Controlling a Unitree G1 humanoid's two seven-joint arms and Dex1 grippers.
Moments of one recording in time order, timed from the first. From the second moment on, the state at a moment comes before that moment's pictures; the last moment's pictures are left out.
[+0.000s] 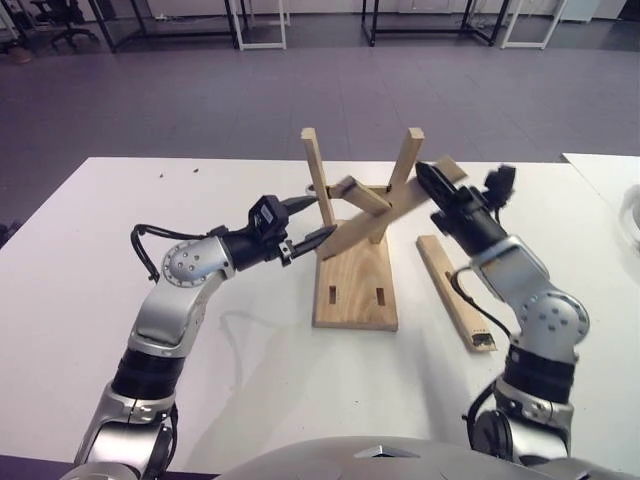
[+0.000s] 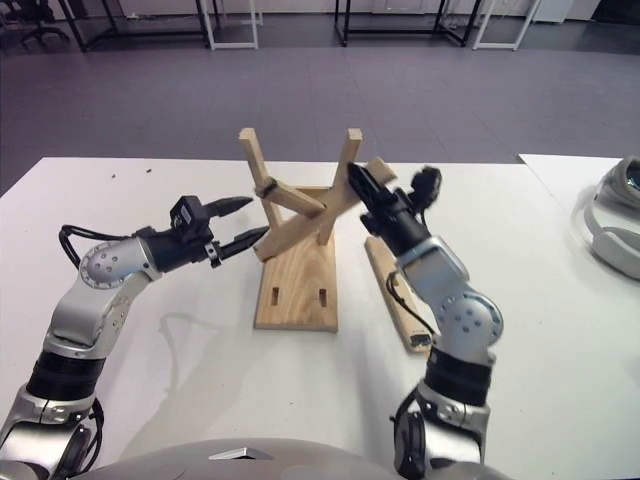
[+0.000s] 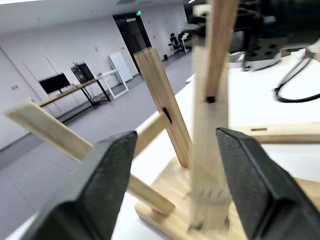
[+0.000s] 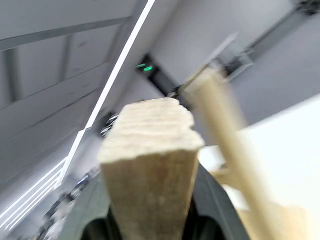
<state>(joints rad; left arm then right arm) -0.19 0.47 -0.12 -0.30 -0.27 0.24 -0.73 -0.16 -0.11 -0.41 -0.41 1.23 0.80 -0.04</state>
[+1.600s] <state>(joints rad) -0.06 0.44 -0.14 -0.32 -0.10 0.32 -0.53 -0.02 -0.43 -0.13 -0.59 0.82 0.61 -0.06</state>
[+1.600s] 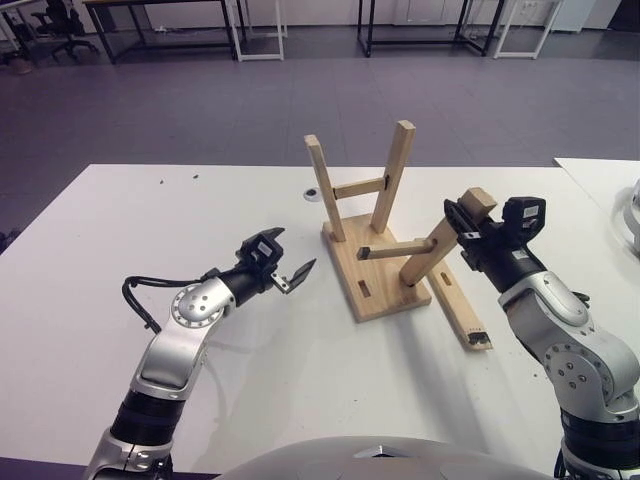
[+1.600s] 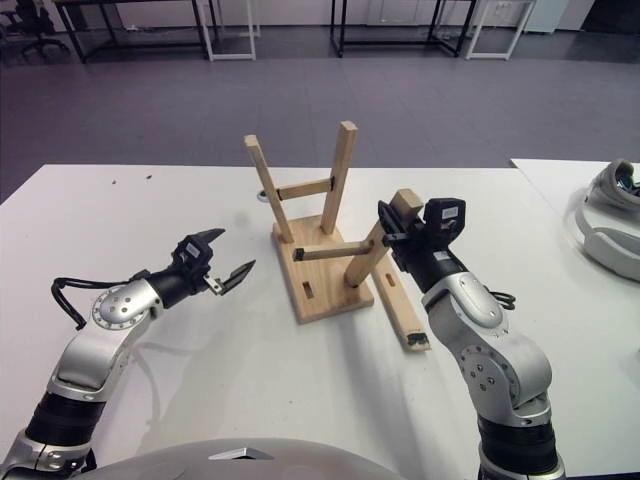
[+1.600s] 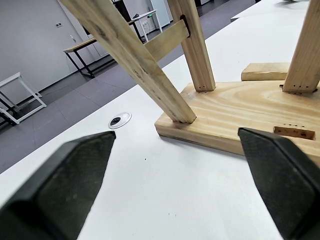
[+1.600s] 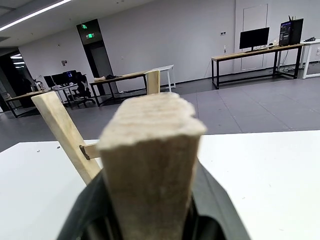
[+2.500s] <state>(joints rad) -0.07 0.44 -0.13 -0.28 -0.07 0.31 -0.53 0.10 -0.57 -0.15 -0.35 0.74 0.71 0.09</state>
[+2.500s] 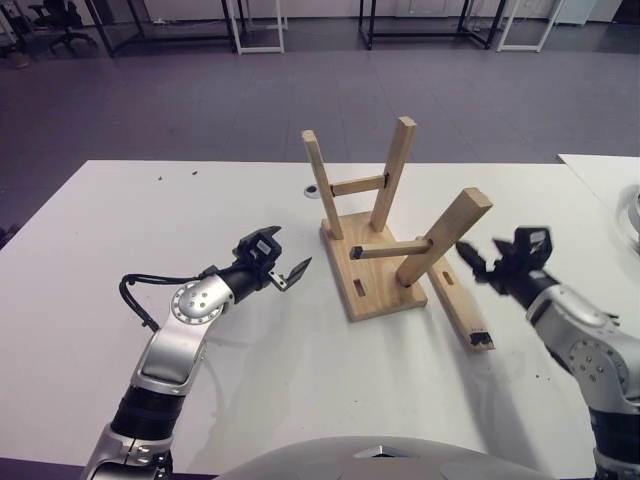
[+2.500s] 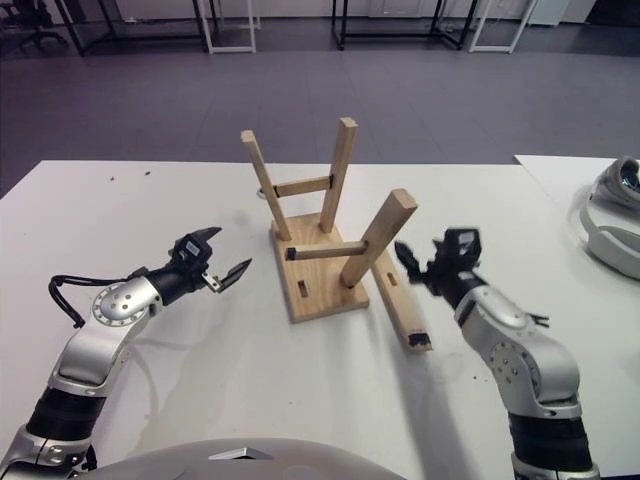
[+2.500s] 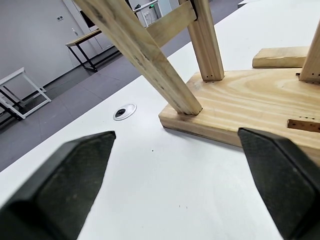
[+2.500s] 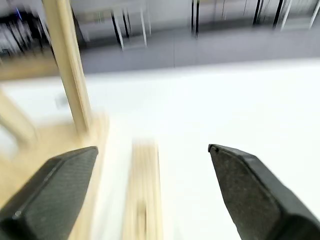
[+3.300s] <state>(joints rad) -0.63 0.10 0.20 -0.34 -1.06 0.72 -0.26 -0.25 -0.56 -0.20 -0.38 0.46 0.45 0.28</state>
